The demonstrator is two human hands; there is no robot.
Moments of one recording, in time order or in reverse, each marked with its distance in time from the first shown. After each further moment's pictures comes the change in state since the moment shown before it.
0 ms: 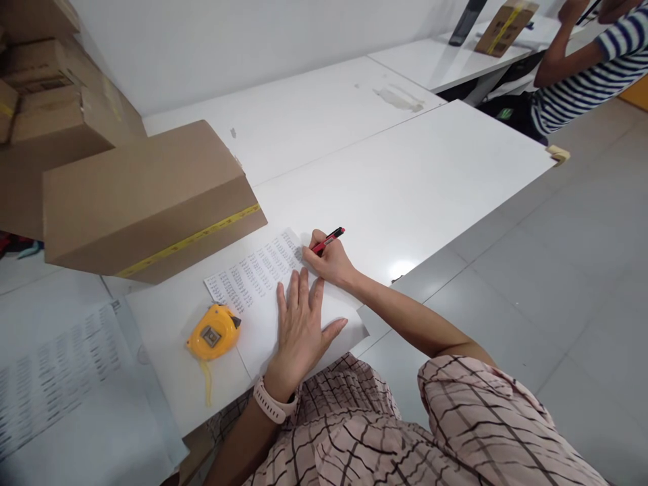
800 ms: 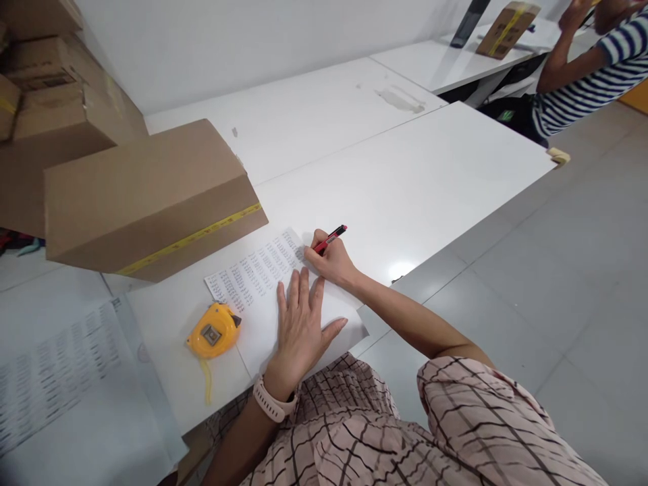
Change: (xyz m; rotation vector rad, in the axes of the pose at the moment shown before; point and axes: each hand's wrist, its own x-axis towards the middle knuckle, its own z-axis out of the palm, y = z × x) left_hand -0.001 -0.001 0.002 -0.010 0.012 0.010; right_hand -0.001 -0.001 -0.001 0.002 0.005 0.023
